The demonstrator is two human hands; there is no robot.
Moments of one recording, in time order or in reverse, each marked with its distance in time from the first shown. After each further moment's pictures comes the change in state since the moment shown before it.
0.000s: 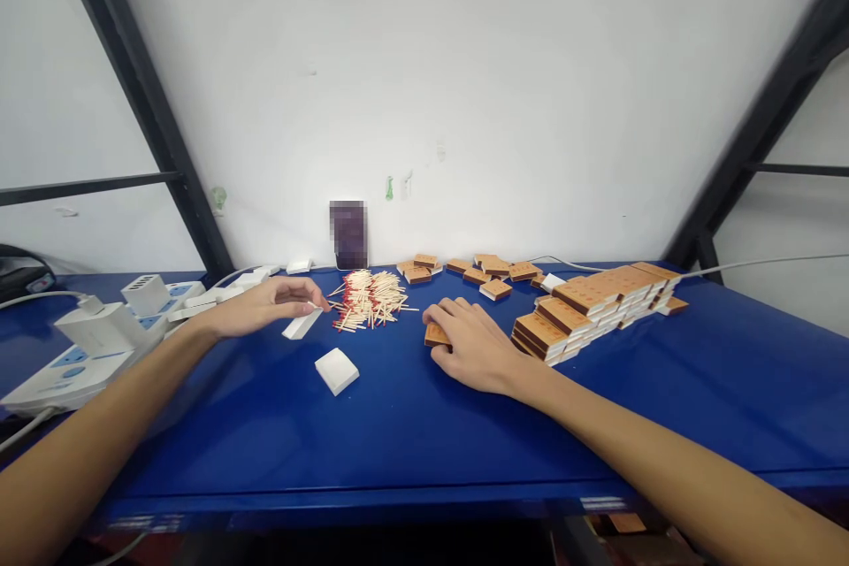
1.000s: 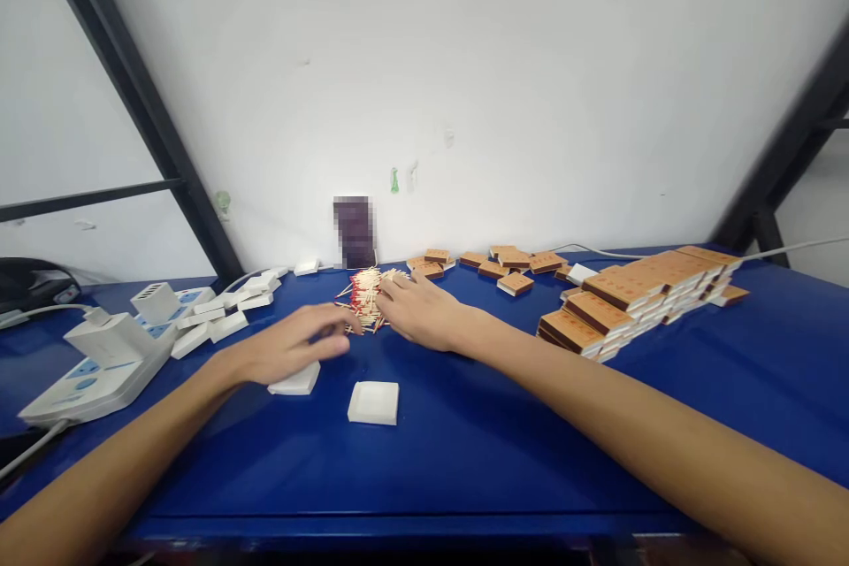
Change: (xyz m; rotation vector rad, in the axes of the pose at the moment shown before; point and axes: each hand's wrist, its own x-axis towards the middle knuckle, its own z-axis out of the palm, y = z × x) left_hand 0.002 0.020 0.045 0.358 -0.040 0.125; right_hand 0.085 -0.028 0.014 -0.438 -0.015 -0.482
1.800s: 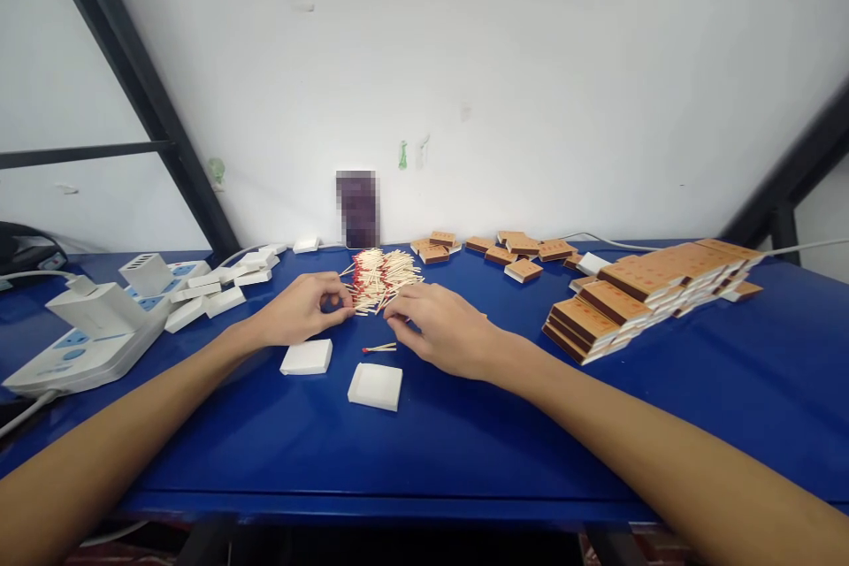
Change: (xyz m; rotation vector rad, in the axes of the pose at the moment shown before) left_hand 0.016 -0.033 0.017 0.074 0.212 -0.092; right_hand -0.034 -0.028 -0.016 0.534 0.071 0.199
